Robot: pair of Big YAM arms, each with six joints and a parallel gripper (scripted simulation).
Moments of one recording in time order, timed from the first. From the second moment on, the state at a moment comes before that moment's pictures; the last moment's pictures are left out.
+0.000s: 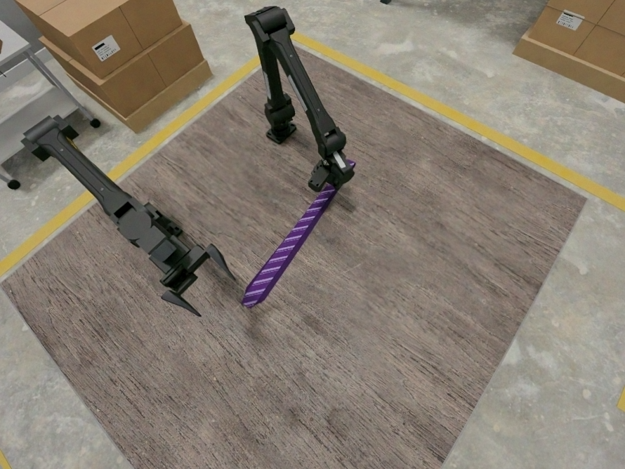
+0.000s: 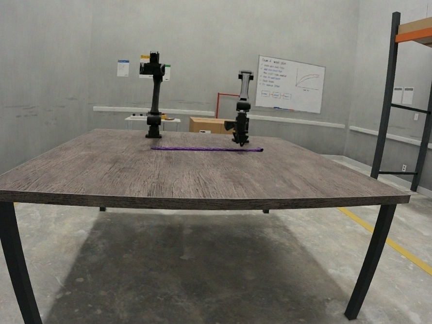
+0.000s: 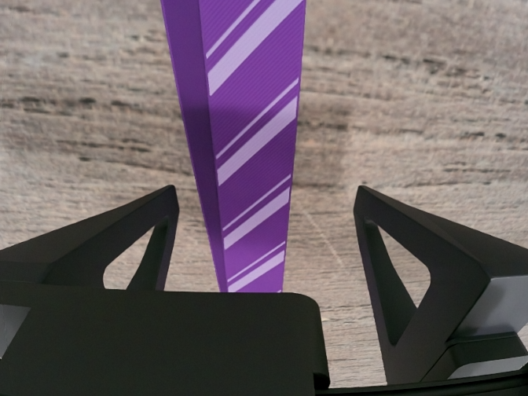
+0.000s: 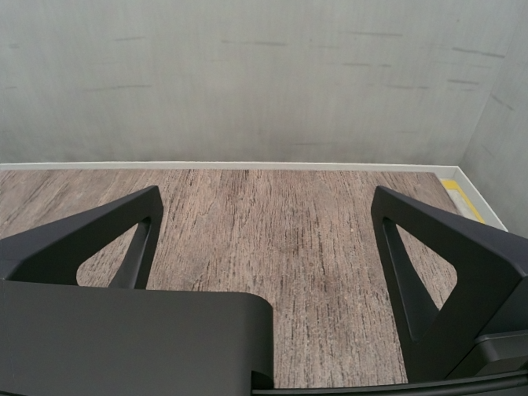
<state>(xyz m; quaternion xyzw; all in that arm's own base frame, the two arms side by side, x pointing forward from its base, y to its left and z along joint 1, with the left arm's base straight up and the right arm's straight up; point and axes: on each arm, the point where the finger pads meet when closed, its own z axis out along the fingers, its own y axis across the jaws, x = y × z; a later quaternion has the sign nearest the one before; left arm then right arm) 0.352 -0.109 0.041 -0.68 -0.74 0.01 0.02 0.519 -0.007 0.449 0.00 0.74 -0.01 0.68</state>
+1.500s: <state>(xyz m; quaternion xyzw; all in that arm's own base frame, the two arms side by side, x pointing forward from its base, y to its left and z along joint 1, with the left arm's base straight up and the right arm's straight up) 0.357 -0.111 0.034 -0.68 -0.74 0.02 0.03 0.519 -0.007 0.449 0.00 0.74 -0.01 0.68</state>
